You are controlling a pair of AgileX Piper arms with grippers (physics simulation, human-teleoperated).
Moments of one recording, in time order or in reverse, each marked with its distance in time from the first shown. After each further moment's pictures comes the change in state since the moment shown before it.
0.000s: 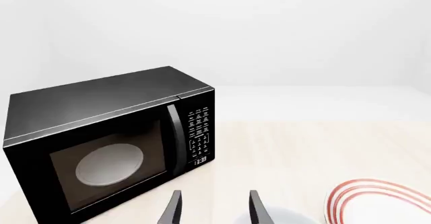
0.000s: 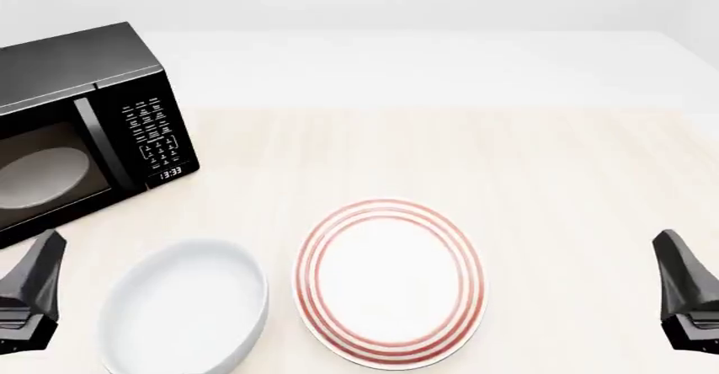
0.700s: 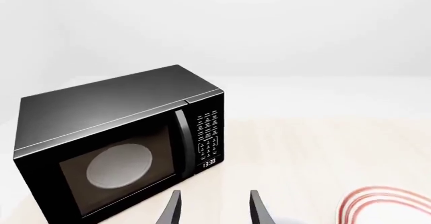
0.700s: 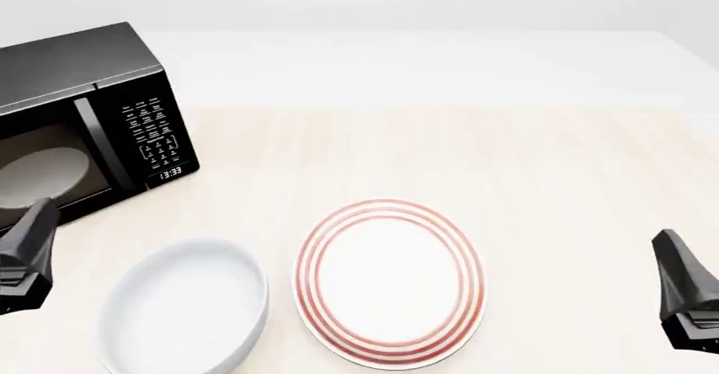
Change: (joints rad) left arm 0.039 0.209 -0.095 -0.061 0.015; right arm 0.000 0.004 -0.002 -0.001 -0.001
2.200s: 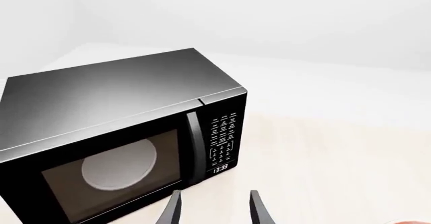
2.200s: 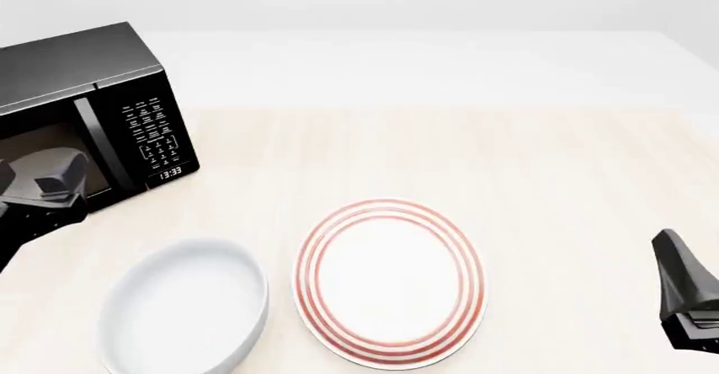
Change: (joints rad) left arm 0.078 0.656 -0.086 -0.463 -0.059; right arm 0.000 0.000 0.000 0.000 0.000
